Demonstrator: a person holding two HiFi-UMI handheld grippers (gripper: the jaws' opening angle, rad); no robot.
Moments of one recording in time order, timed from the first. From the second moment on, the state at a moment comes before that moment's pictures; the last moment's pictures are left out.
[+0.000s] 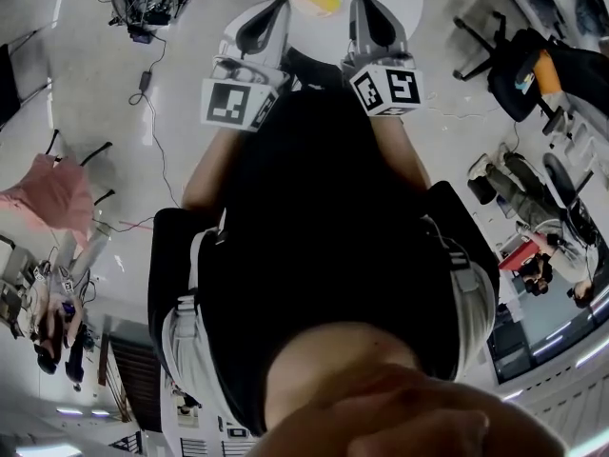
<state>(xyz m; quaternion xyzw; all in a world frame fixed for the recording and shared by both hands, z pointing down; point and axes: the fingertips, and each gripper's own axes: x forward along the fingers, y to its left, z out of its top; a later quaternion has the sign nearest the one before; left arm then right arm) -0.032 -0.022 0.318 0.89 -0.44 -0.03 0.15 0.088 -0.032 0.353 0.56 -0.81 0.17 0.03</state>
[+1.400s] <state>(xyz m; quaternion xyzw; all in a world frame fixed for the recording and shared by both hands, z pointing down) -0.011 -0.058 0.361 0.87 -0.44 -0.02 0.21 0.089 -0.063 0.480 0.53 -0.80 0.26 0.11</state>
